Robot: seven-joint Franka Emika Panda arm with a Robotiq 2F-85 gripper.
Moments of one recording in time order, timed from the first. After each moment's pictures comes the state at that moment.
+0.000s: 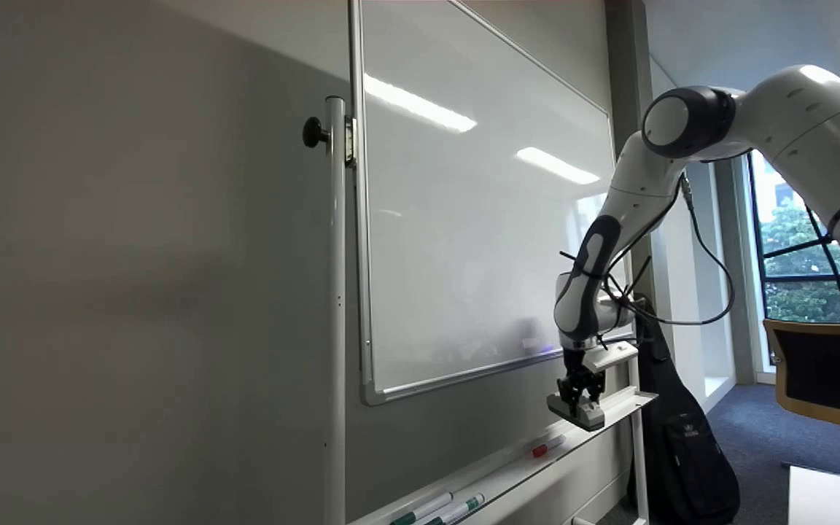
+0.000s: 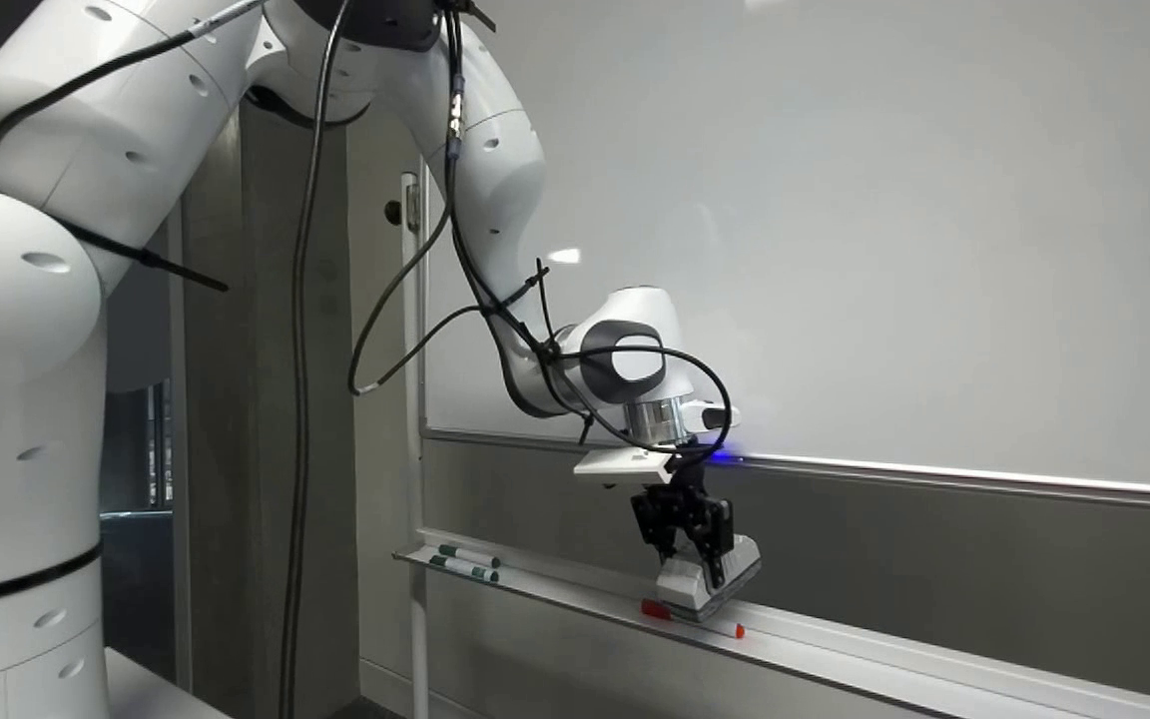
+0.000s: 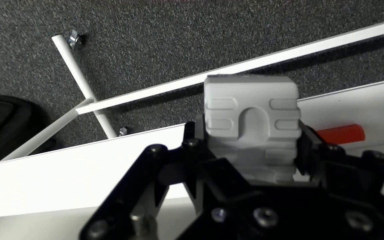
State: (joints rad) arm -0.20 0.46 -0.23 -2.19 -0.07 2.75 0.02
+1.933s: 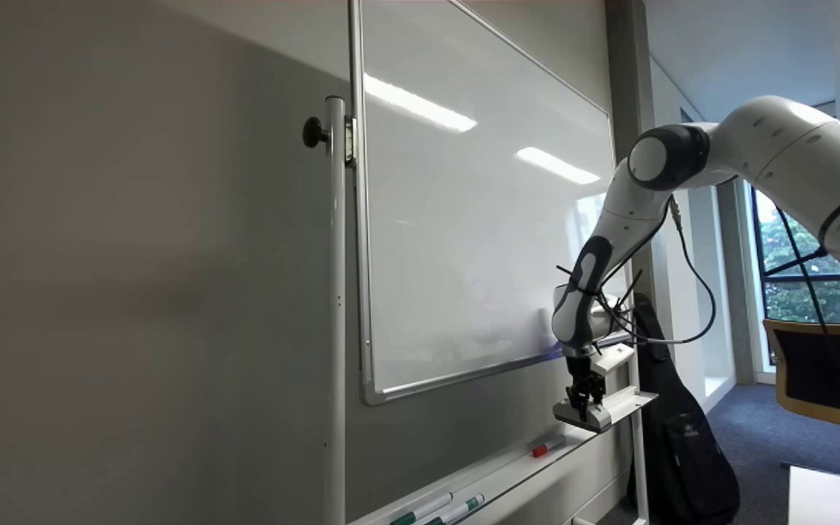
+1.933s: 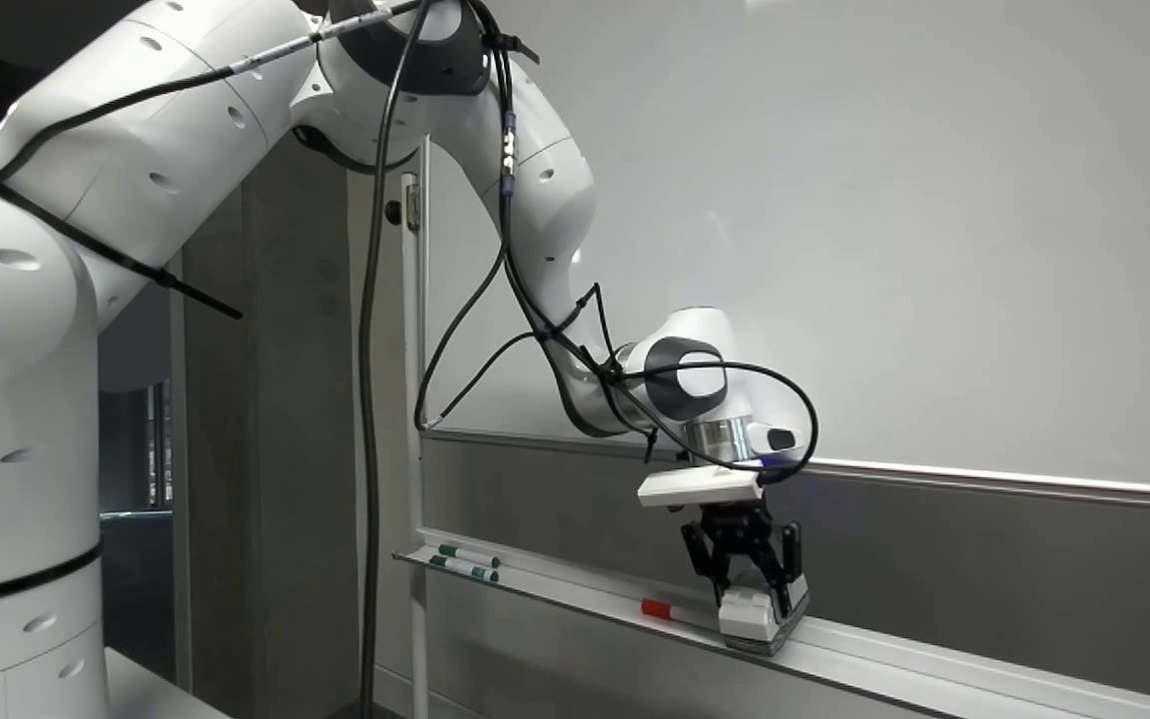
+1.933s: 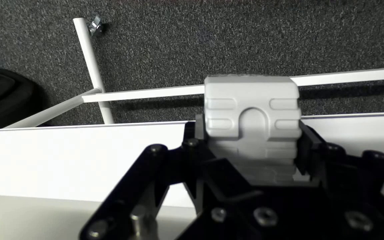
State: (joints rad) arm -0.28 0.63 -0.23 -1.97 -0.11 2.64 -0.18
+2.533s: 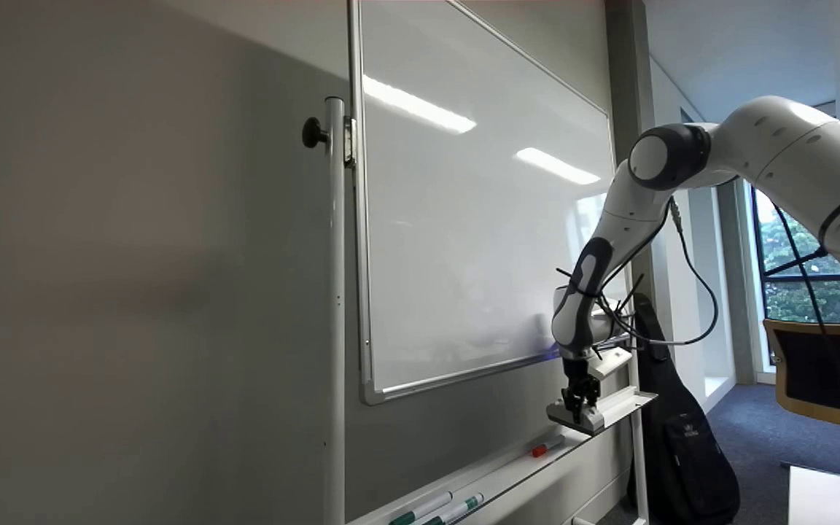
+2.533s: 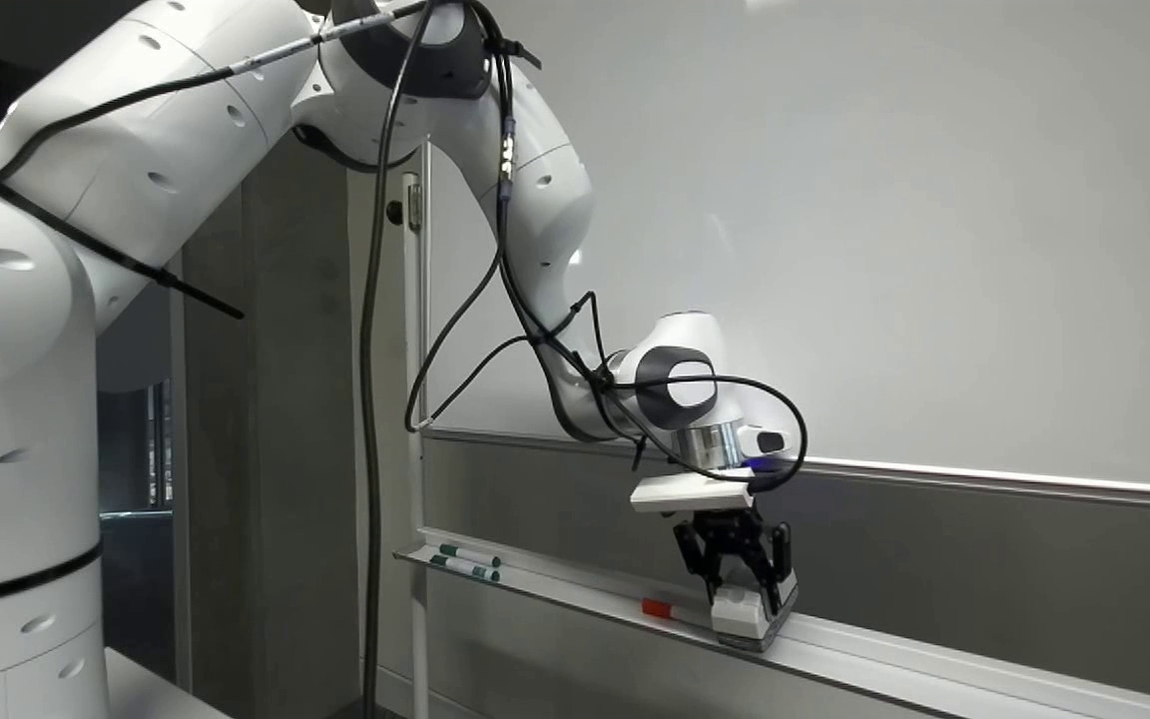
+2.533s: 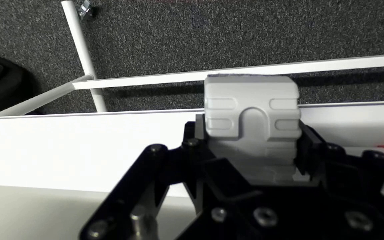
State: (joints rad) arm -0.30 0.63 -0.20 -2.00 -0.11 2.71 -0.18
